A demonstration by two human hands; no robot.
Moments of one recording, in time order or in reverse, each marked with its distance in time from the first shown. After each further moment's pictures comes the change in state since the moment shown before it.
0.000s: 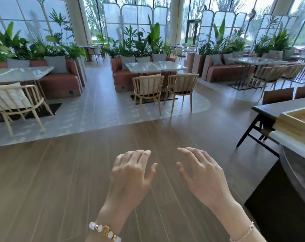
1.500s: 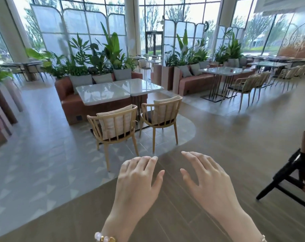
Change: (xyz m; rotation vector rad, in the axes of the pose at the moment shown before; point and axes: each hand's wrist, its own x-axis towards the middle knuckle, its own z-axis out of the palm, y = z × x) left_hand 0.779 -0.193 0.456 -0.166 0.024 0.283; right_hand 0.700 0.299 0.427 -0.200 0.117 0.167
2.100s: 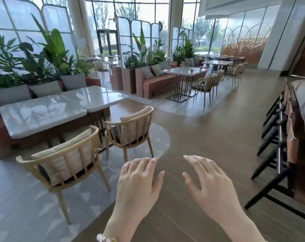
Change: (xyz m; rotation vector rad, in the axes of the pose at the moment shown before) left_hand 0.301 -0.094 0.207 -0.198 -0.063 0.237; right_hand 0.240 0.122 0.164 -0.172 0.012 0.225
